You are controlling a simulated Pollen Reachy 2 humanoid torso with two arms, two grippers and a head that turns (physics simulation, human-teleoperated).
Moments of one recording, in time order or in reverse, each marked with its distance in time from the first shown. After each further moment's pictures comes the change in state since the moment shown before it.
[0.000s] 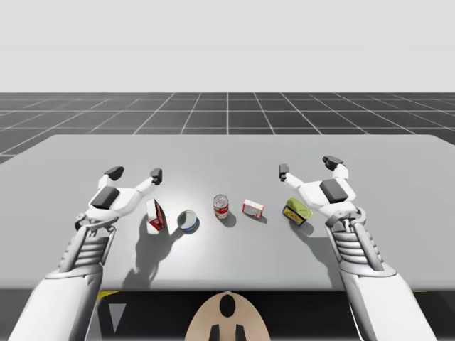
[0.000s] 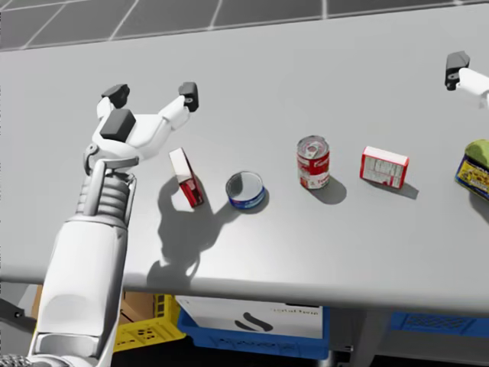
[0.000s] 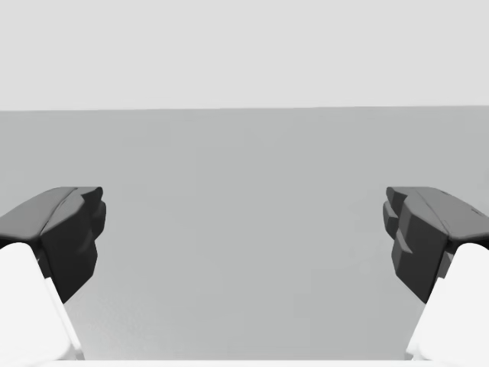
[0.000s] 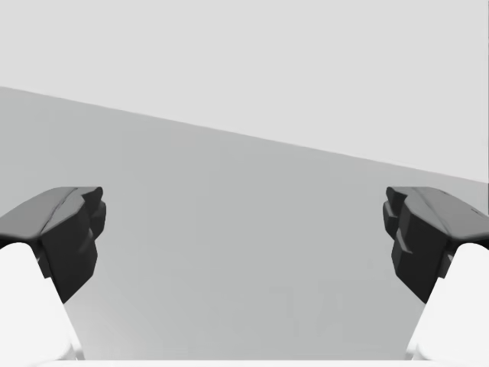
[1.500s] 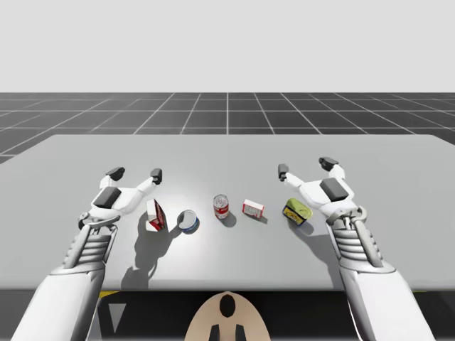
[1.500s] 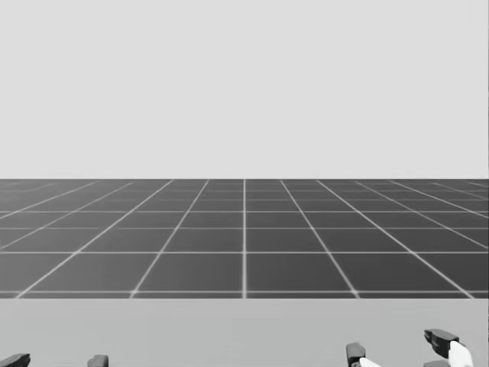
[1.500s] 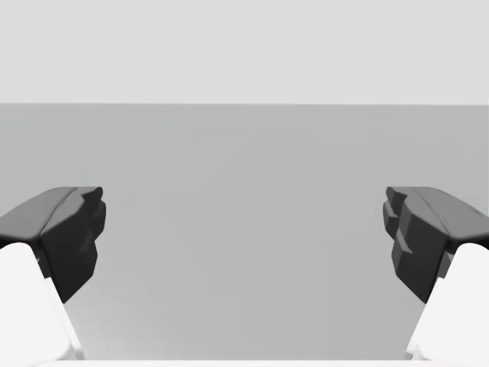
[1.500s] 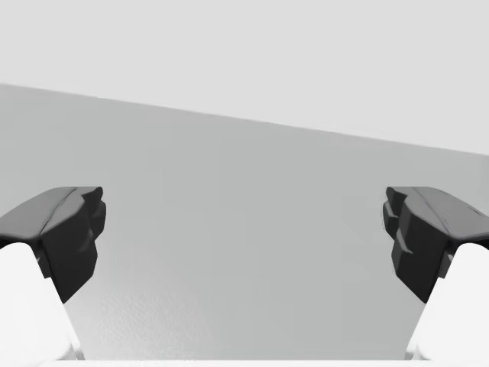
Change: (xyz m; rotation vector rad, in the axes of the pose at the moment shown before) left arm -0.007 0.003 -0.004 0.013 0.001 0.012; right arm -0.002 -0.005 -0.004 0.051 0.022 -0.084
